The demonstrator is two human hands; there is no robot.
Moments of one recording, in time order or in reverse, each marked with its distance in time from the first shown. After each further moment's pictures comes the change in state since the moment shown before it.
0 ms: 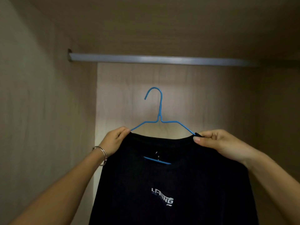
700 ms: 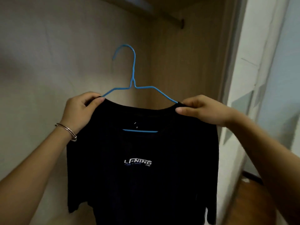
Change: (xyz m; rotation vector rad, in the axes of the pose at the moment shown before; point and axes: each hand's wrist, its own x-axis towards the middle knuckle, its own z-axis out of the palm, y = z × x) left_hand -0.026 0.040 0.124 -0.590 -0.182 0.392; right_hand -0.145 -0.011 0.045 -0.712 0.556 0.412
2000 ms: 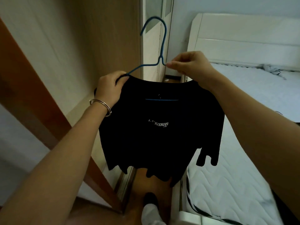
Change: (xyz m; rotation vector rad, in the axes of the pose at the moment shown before) left_hand -0.349 0.157 -0.160 -0.287 -0.599 0.010; right_hand -0.379 -0.228 0.202 0.138 0.604 0.608
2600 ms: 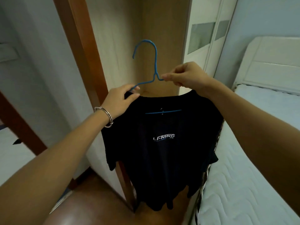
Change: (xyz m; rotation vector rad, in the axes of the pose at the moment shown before) left_hand -0.108 0.093 -0.071 0.261 0.040 -0.162; right_hand -0.064 -0.057 0.002 -0.003 -0.354 -0.250
